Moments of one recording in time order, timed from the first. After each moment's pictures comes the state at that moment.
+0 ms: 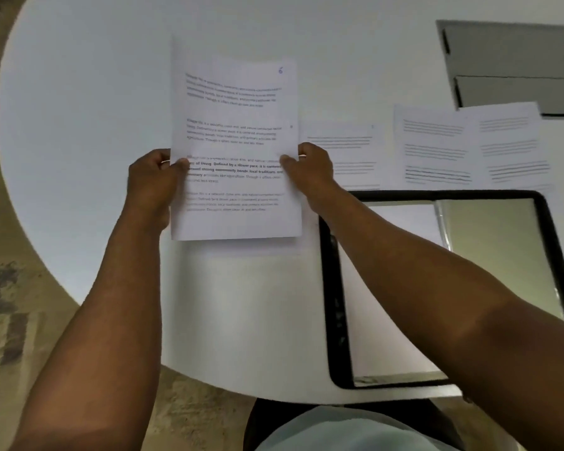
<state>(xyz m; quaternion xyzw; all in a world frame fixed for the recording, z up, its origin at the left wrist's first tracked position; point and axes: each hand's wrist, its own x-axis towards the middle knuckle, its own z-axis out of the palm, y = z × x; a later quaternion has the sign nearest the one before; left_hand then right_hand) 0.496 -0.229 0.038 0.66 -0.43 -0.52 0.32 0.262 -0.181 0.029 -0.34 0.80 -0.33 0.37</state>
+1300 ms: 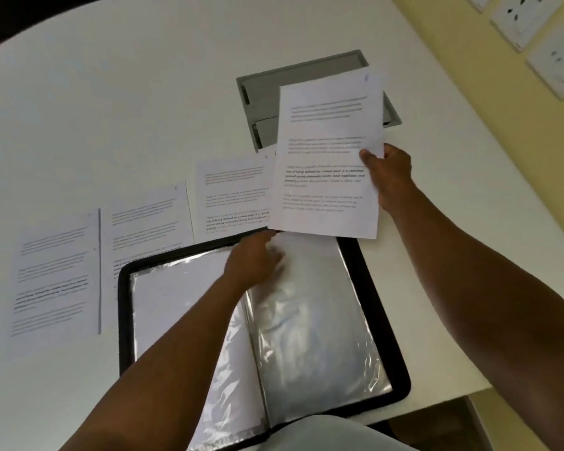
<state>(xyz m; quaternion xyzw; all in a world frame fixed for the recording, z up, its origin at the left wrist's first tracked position) -0.009 -0.022 -0.001 0.46 -0.83 -0.32 -0.03 -0.286 0.018 0.064 -0.14 0.77 -0.55 0.30</state>
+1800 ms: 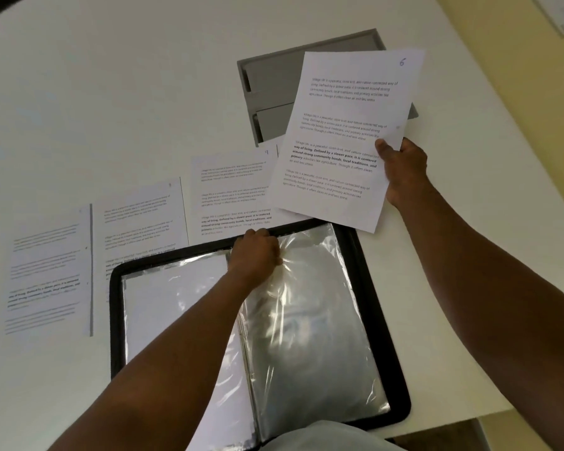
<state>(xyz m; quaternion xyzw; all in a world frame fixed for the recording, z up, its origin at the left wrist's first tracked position) -0.038 -0.039 -0.019 0.41 -0.89 -0.18 -0.12 -0.325 -0.007 0.034 -0.08 0.72 -0.59 0.35</state>
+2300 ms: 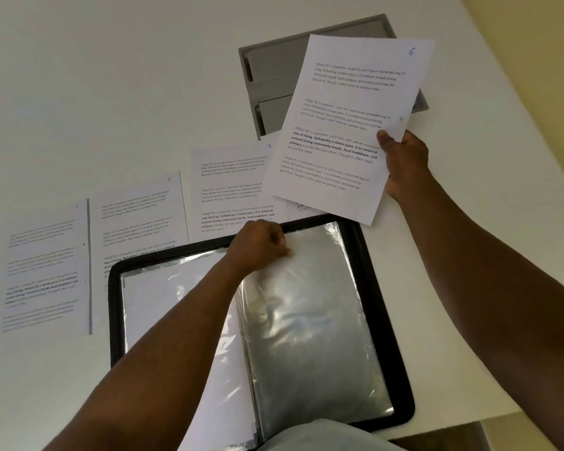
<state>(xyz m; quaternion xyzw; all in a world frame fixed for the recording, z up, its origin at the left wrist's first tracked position) -0.043 -0.059 -0.001 0.45 -0.80 -0.39 -0.07 -0.328 -0.025 0.018 -0.07 0.70 -0.61 0.36</state>
